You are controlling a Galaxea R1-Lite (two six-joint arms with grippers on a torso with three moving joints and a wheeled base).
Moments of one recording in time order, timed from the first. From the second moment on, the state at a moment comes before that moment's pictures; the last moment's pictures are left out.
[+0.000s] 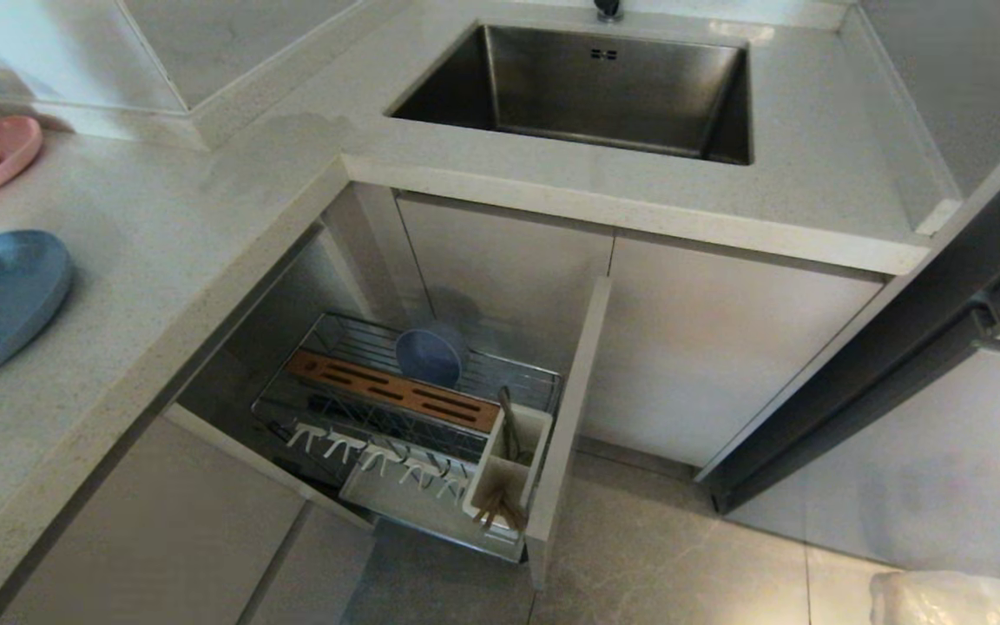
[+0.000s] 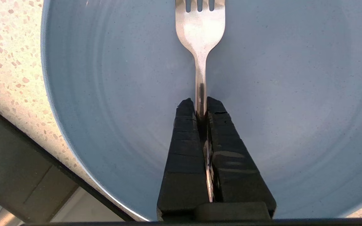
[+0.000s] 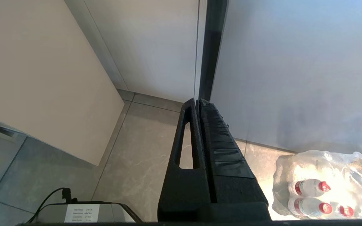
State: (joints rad) left arm 0.64 1.78 -1.93 0.92 -0.16 0.14; right arm 0.00 0.00 0.00 0.00 -0.01 0.02
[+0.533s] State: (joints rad) left arm 0.64 1.68 -1.92 0.93 -0.17 0.12; right arm 0.00 0.00 0.00 0.00 -0.01 0.02
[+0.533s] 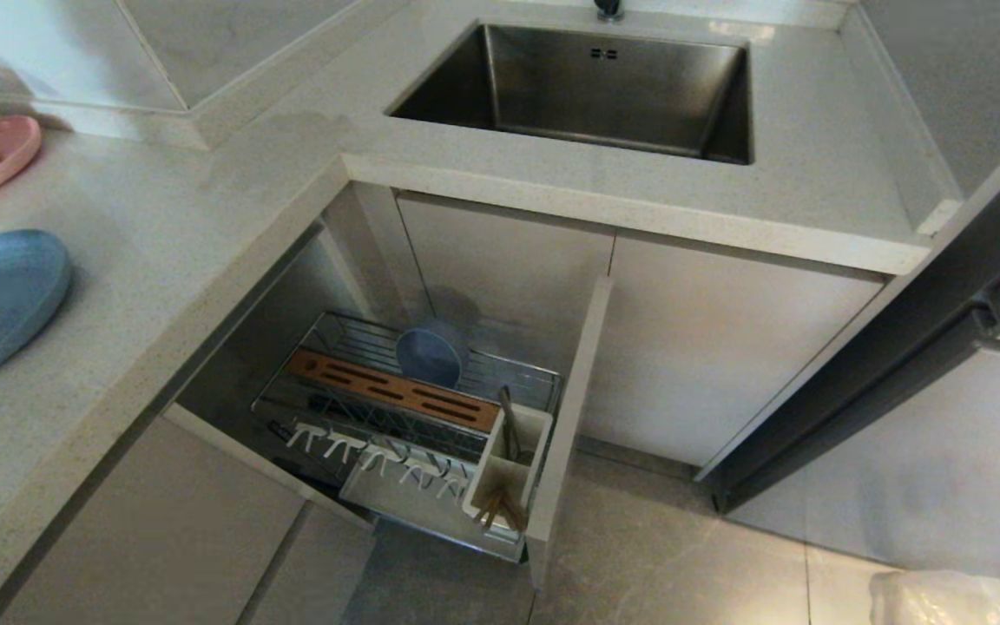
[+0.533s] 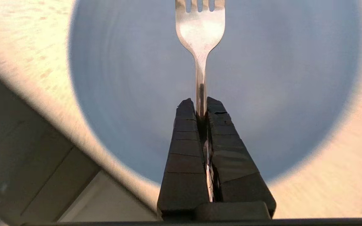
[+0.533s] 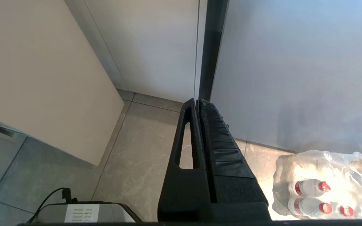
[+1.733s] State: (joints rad) left arm -0.20 1.44 -1.63 0.93 -0.18 0.08; right arm 0.00 0.00 0.00 0.00 -0.01 0.02
